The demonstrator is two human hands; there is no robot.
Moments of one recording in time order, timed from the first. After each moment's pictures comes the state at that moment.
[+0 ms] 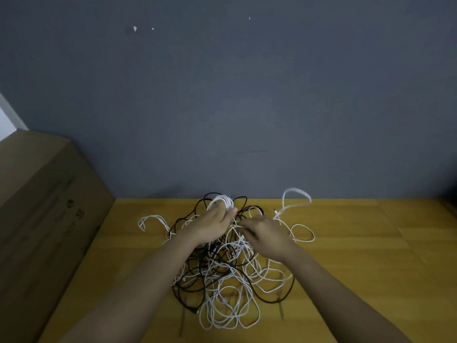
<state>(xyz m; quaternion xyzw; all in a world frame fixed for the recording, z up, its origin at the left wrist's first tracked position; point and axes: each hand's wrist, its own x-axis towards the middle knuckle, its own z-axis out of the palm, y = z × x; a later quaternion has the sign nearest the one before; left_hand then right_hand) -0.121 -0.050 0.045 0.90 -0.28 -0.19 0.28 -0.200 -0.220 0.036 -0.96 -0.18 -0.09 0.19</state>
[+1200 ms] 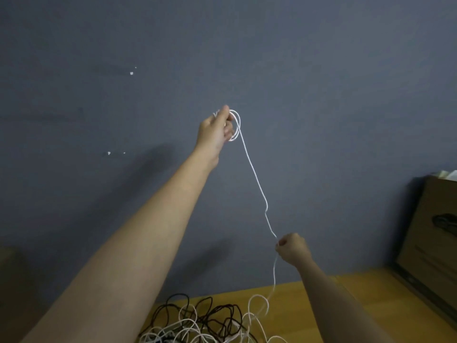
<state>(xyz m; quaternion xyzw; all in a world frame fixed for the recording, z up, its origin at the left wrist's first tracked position) -0.078 -0.190 0.403 0.54 -0.31 0.05 0.78 -0.155 -0.390 0.155 -0.89 0.33 -0.13 0.29</state>
